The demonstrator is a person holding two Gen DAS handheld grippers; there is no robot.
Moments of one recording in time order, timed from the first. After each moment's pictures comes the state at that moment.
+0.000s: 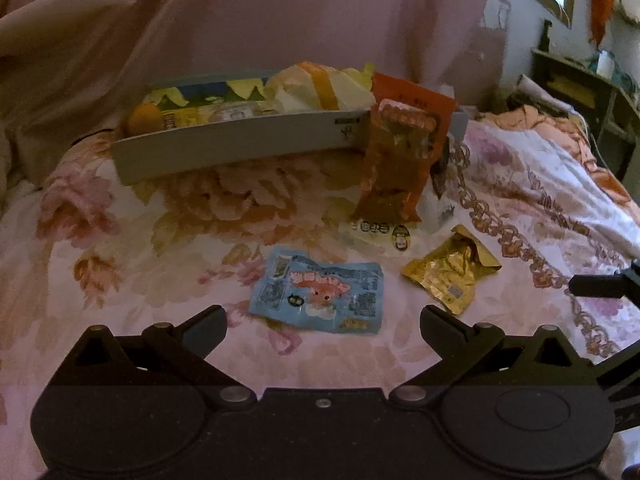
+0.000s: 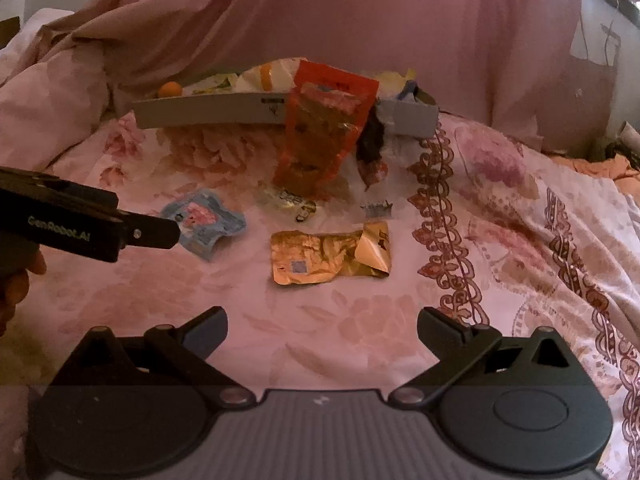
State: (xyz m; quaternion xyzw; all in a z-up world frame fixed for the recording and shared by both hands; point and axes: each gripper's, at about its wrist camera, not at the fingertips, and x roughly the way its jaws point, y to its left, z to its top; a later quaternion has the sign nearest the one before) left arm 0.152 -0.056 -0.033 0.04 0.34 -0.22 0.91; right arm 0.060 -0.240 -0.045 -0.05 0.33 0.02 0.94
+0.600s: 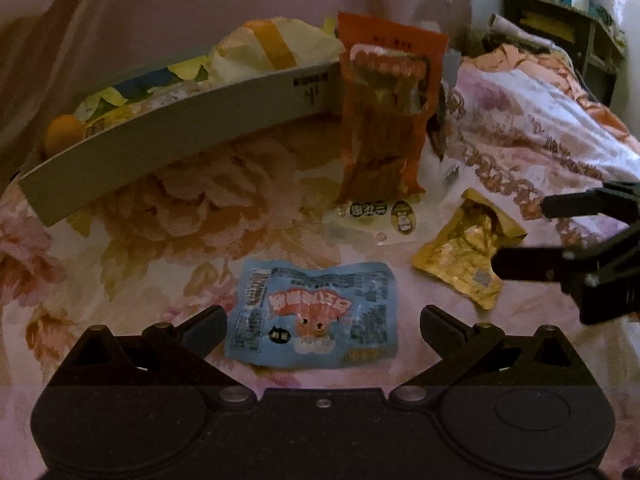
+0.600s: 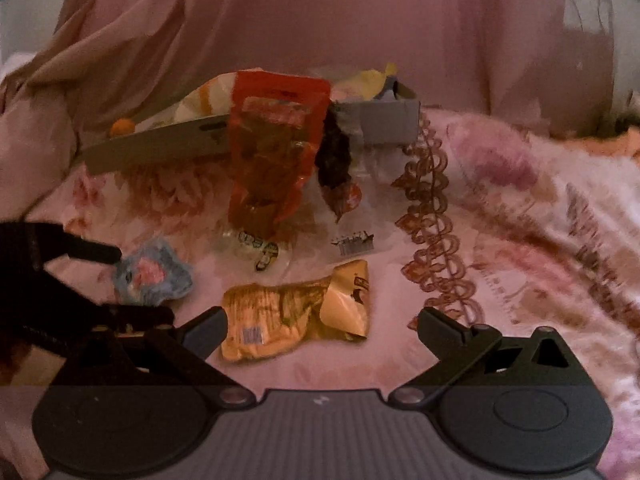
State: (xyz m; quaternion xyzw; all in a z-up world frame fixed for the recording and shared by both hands) left arm 0.200 -0.089 -0.059 0.12 0.37 -0.26 0.88; right arm 0.128 -0.284 -0.057 0.04 0.32 0.04 0.95
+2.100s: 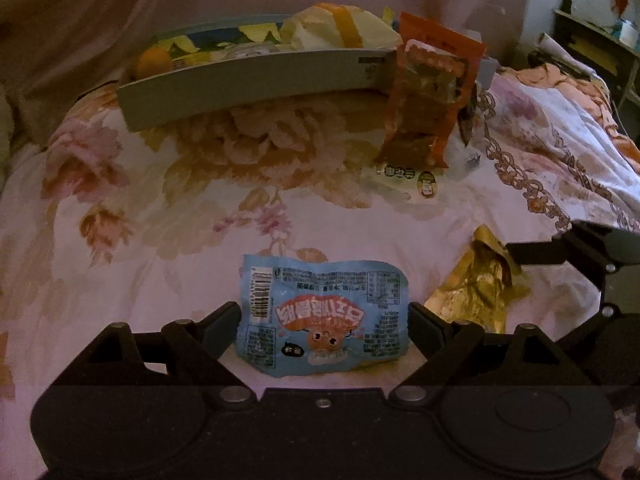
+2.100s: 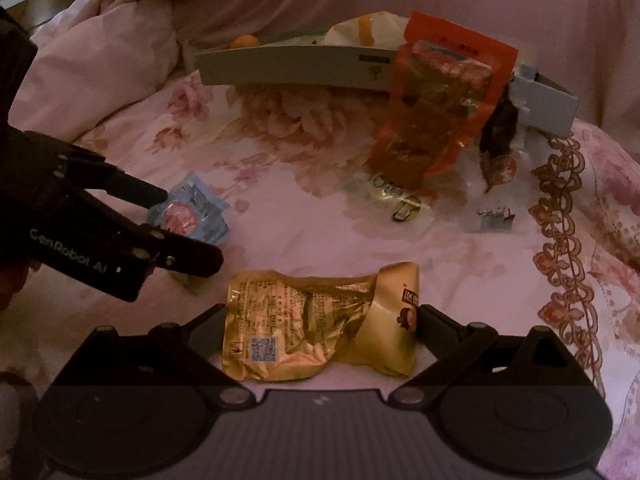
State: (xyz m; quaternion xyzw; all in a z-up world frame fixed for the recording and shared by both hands) left arm 0.155 -0.050 -0.048 0.05 0.42 -0.19 0.89; right arm 0.115 -0.220 -0.069 -0.07 0.36 0.15 0.92
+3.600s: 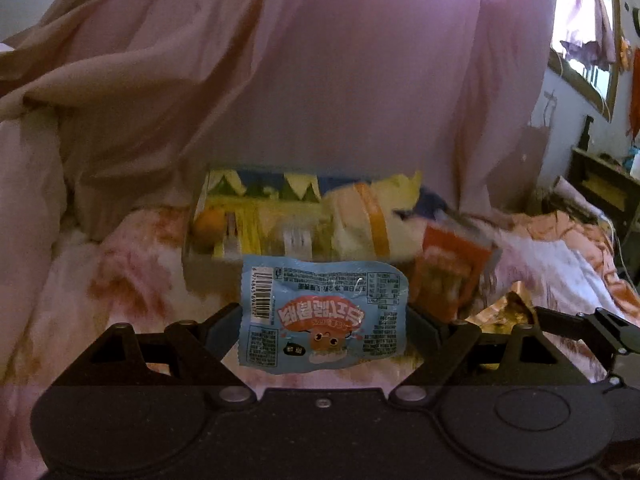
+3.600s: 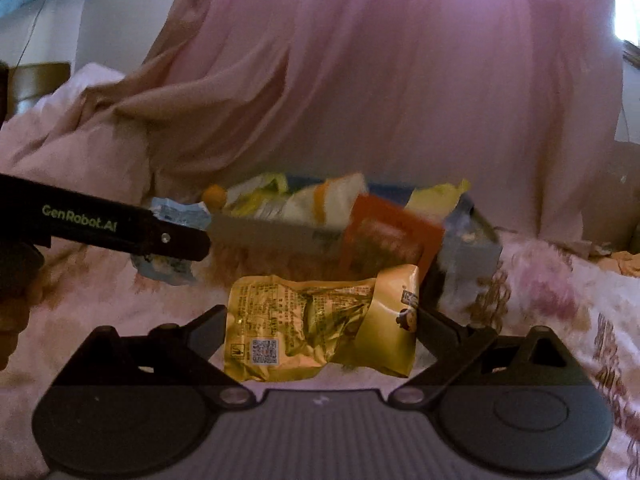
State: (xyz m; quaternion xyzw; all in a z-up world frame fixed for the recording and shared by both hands) left arm 0.174 -0.031 0.042 -0.05 0.27 -0.16 0.95; right arm 0.112 -0.231 0.009 -0.05 0.19 0.09 0.98
